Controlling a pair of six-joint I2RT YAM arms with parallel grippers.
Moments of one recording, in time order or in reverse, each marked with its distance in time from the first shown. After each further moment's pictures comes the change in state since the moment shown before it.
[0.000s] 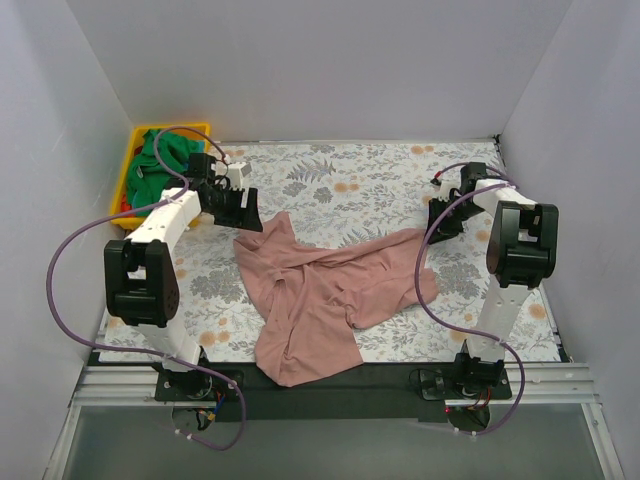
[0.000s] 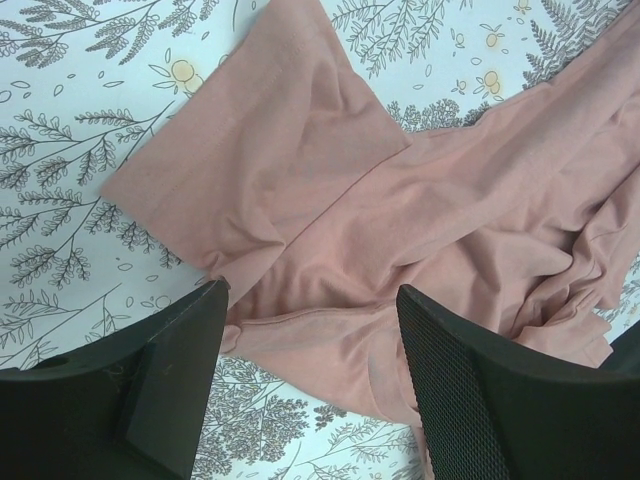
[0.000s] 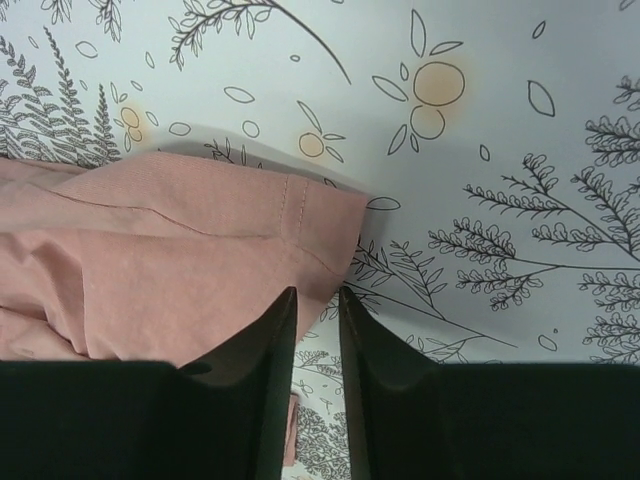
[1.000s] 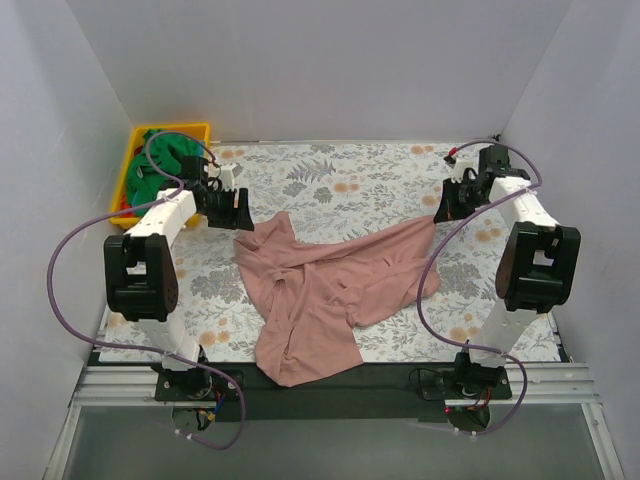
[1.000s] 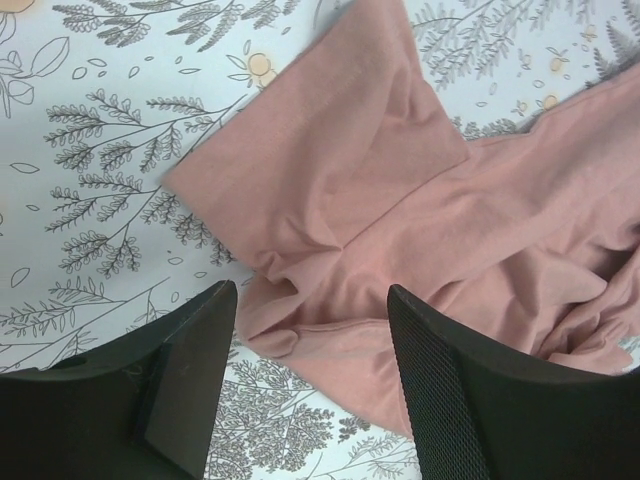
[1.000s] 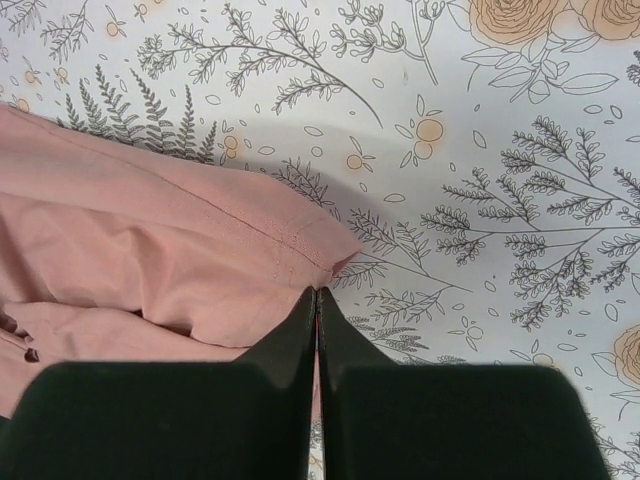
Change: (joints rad) left arm 0.052 0.032 -0.016 0.041 -0.027 -0.025; right arm -0.030 -0.216 -0.014 0.040 -0.040 -0.022
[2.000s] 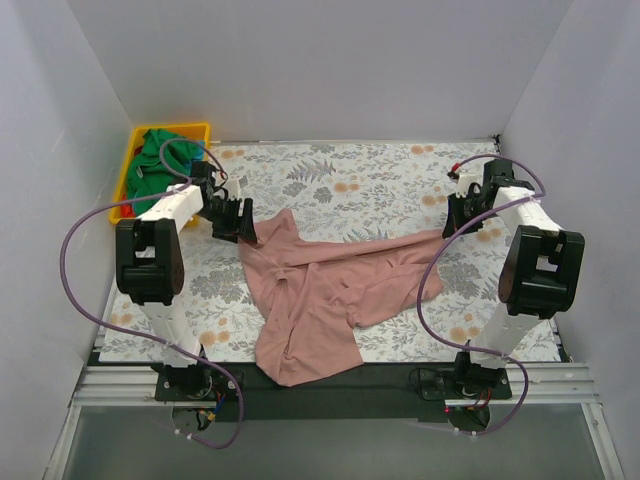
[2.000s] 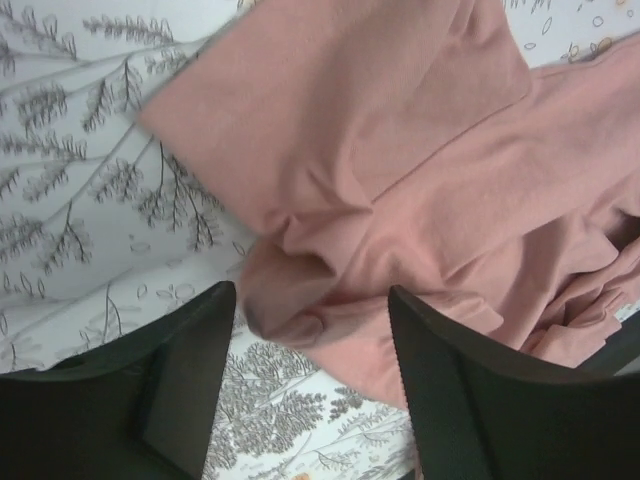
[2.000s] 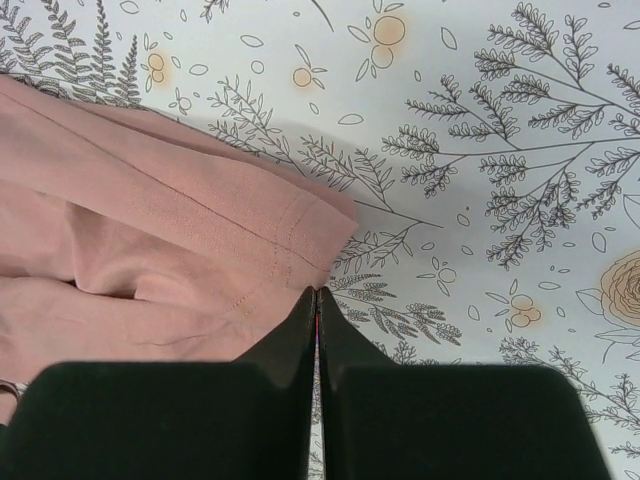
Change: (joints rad) left arm -0.003 0.164 0.076 -0.118 0.013 0.008; right arm -0.042 -0.043 -0.117 0.000 0.066 -0.096
